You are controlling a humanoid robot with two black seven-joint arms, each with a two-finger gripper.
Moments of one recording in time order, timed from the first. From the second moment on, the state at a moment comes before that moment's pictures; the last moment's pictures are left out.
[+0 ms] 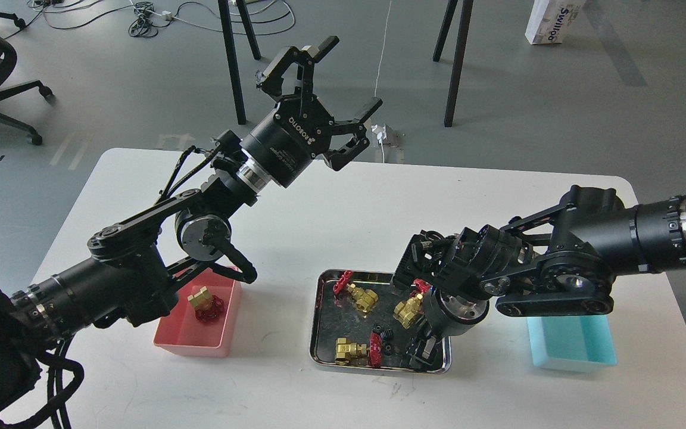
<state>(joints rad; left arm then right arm) -0.82 0.20 -0.47 -1.07 0.07 -0.49 -0.49 1.43 -0.18 -0.62 1.33 -1.41 0.49 0.07</state>
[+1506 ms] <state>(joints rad) -0.79 0.20 -0.47 -1.06 0.07 -0.49 -0.49 1.36 -0.09 -0.66 1.24 -1.41 0.49 0.07</state>
